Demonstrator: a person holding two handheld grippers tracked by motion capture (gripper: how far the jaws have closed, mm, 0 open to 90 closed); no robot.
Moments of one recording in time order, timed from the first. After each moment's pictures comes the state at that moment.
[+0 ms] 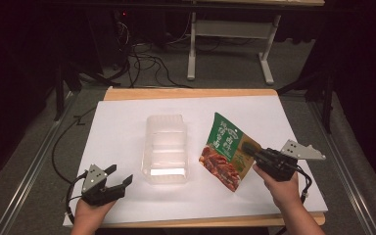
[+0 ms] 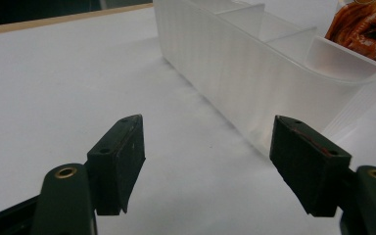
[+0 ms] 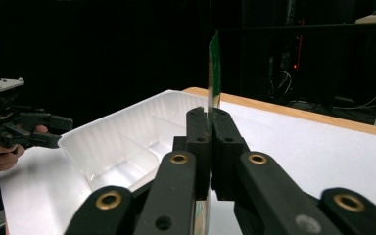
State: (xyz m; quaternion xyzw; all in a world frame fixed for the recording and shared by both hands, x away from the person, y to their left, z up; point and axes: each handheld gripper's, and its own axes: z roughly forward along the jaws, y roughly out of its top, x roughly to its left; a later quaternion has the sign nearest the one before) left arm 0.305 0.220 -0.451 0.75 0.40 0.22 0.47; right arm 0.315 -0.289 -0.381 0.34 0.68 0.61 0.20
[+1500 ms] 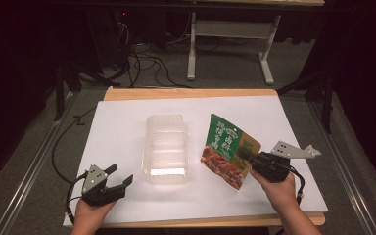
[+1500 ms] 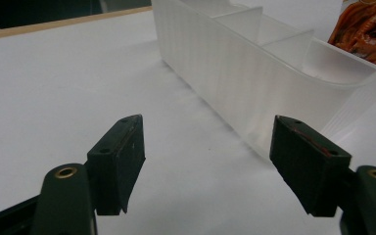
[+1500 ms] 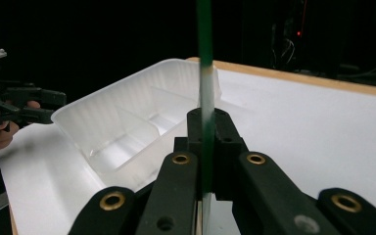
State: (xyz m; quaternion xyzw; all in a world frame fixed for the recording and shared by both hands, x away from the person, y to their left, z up) left arm 0.304 0.219 -0.449 0.75 0.40 0.23 0.47; right arm 0.318 -0.280 -0.392 0.36 0.71 0.58 0.18
